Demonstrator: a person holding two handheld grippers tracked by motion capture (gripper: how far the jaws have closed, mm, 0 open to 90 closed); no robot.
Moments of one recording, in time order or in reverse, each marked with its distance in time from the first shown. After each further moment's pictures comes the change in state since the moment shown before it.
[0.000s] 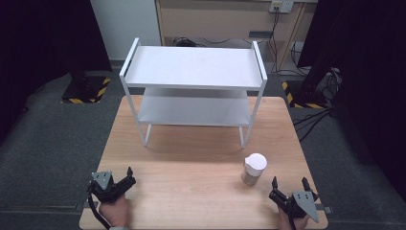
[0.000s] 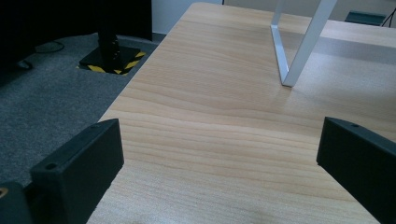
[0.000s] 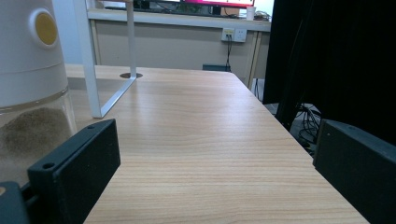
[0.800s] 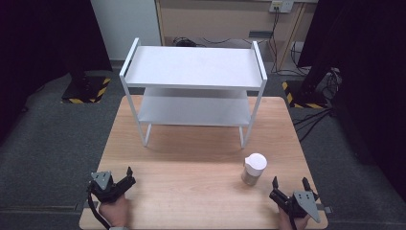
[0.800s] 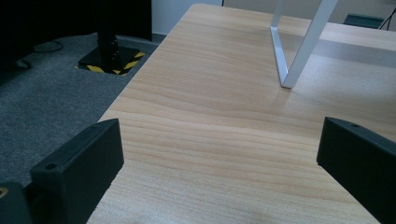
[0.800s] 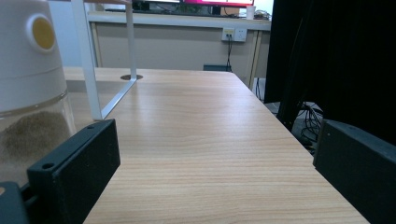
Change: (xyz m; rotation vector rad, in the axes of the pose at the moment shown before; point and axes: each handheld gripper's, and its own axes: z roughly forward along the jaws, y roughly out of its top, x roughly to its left) left arm 0.001 0.000 0.000 -0.004 -0.004 -0.007; right arm -0.002 0.000 0.000 -0.004 0.002 0.022
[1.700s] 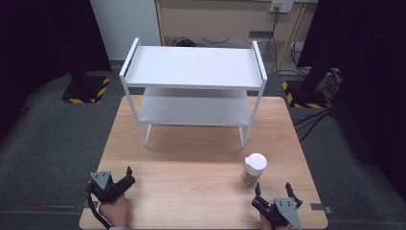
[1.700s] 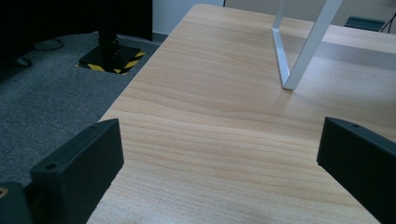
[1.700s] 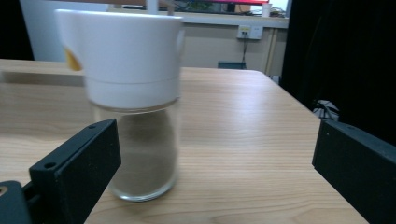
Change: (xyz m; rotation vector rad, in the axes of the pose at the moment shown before) left arm 0.000 0.000 0.001 -0.001 0.004 -0.014; right arm 0.055 0.011 -0.028 0.021 0.041 -0.009
